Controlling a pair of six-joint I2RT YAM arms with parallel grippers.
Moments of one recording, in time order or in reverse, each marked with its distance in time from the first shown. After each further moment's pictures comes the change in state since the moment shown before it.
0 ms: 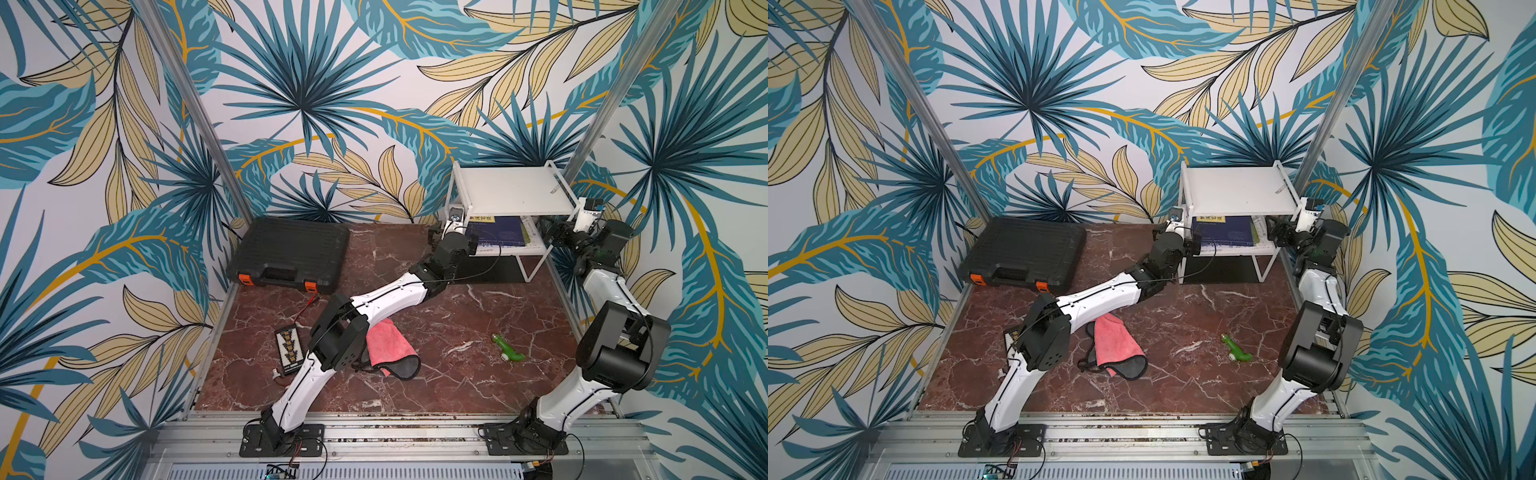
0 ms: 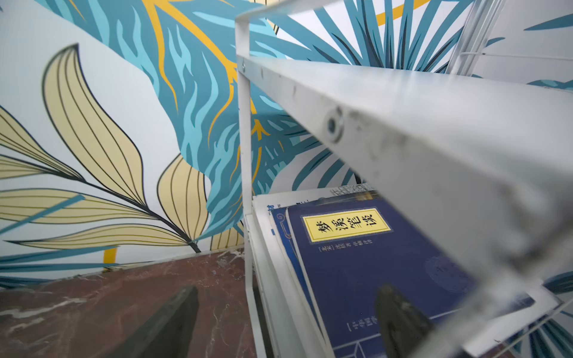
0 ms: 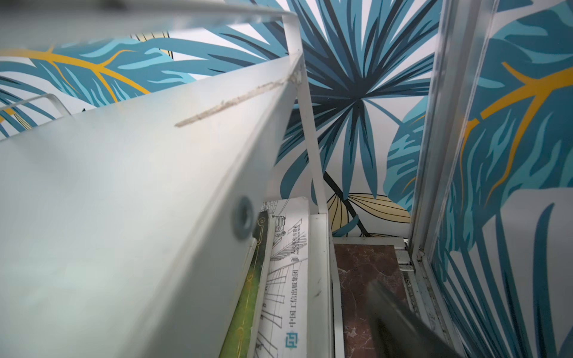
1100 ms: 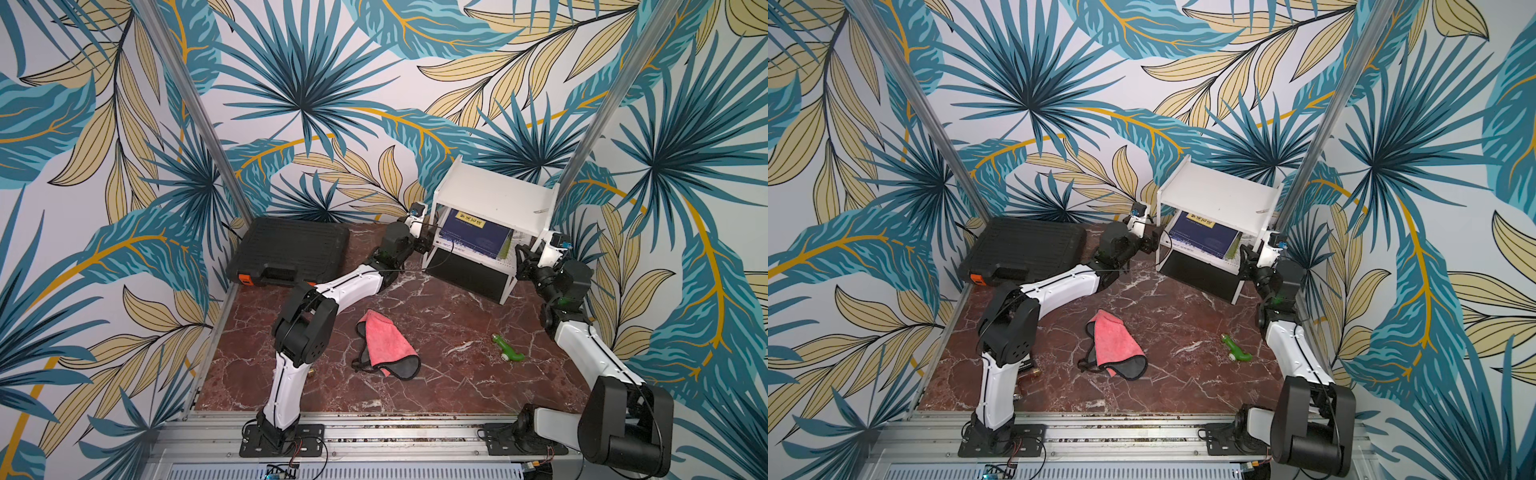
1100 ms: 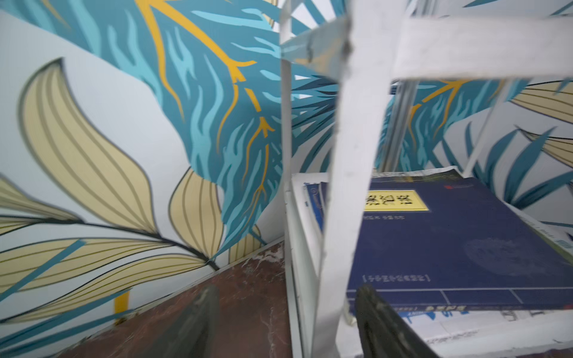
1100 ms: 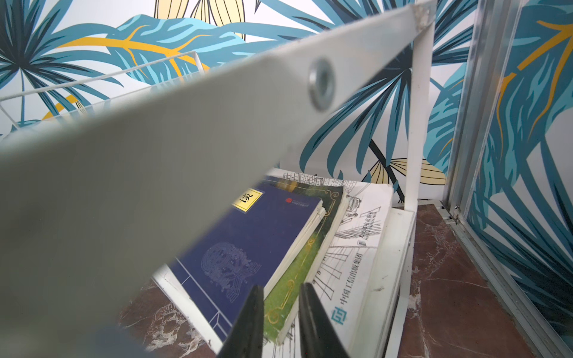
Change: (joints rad) left arm 0.264 -0.175 -0.362 0.240 0.560 0.141; right arm 0.257 -0.500 -0.599 0.171 0.300 0.074
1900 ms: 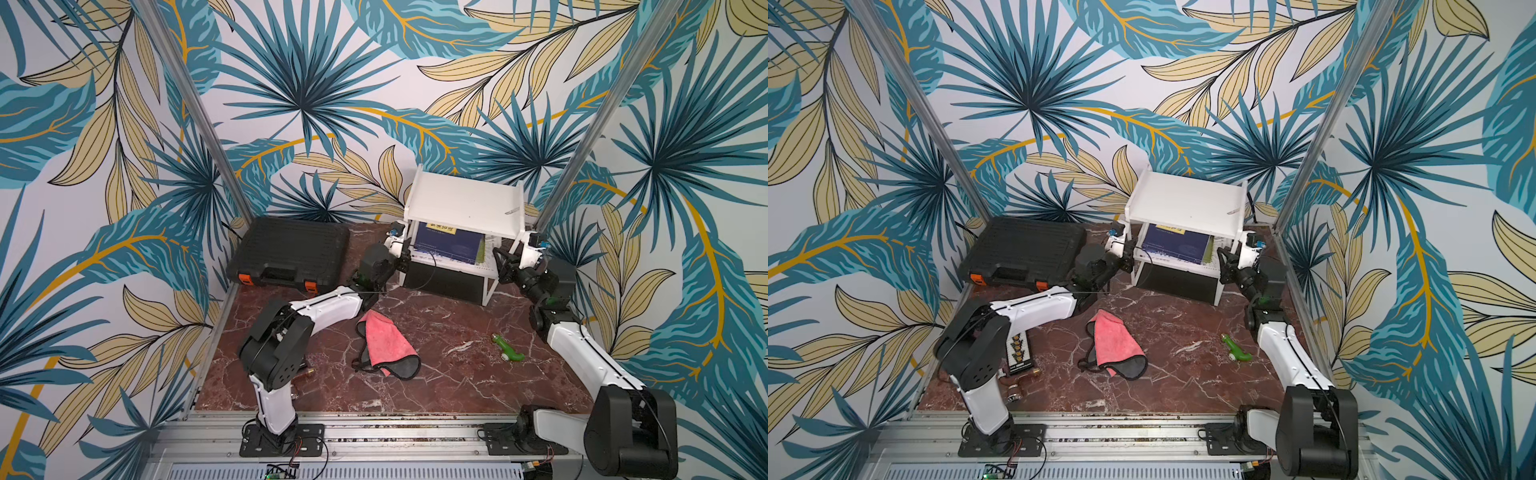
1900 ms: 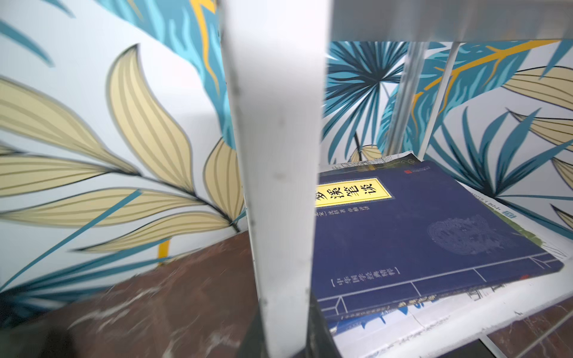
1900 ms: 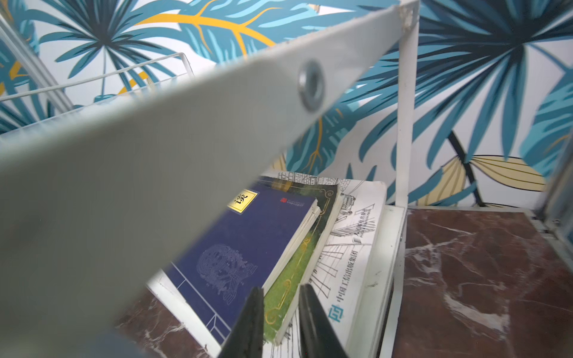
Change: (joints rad) left arm 0.008 -0.381 -0.562 0.144 -0.135 -0.002; right arm 0.183 -0.033 0.000 -0.058 -0.036 0.006
